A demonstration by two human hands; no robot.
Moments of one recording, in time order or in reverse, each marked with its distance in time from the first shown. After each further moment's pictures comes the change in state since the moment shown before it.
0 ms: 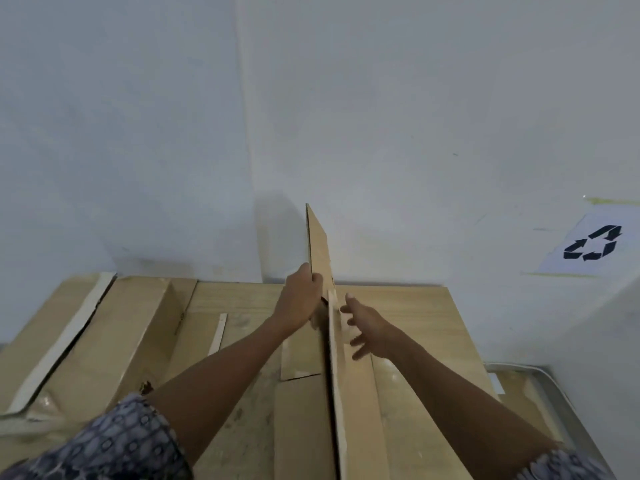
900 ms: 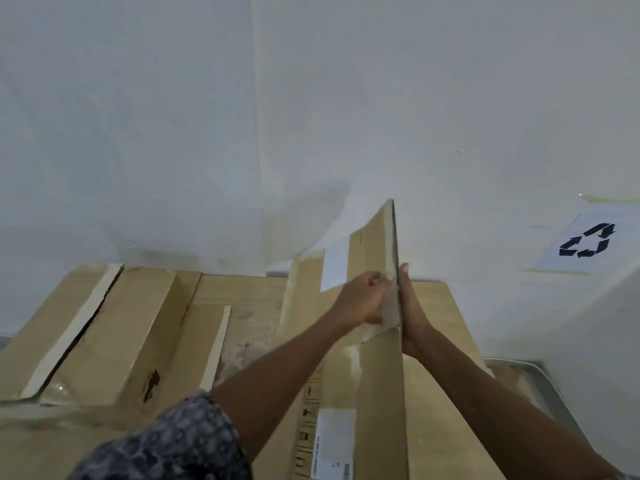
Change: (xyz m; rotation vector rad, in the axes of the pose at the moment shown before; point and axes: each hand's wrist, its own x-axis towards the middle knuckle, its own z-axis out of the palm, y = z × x) left_hand -0.035 0.041 0.047 -0.382 -0.395 -0.085; right_hand -0.044 0.004 -0.023 0.606 -0.162 -0.356
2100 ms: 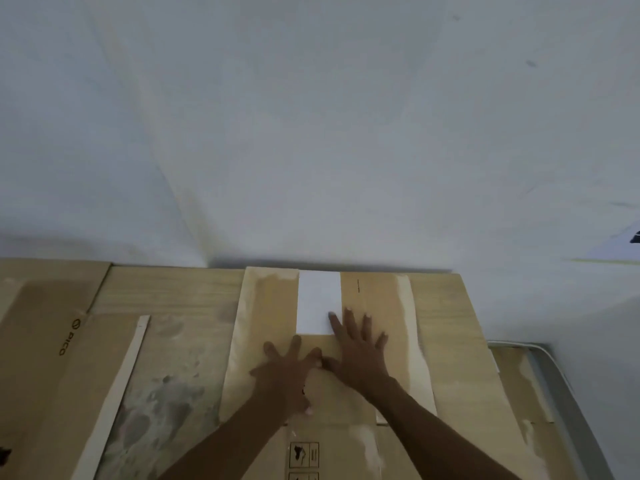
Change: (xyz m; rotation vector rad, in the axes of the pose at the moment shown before) left_hand 0.147 -0.212 0.007 1.251 -0.291 -0.287; right_hand 0.184 0.142 -0.148 -1.769 0.048 0.106
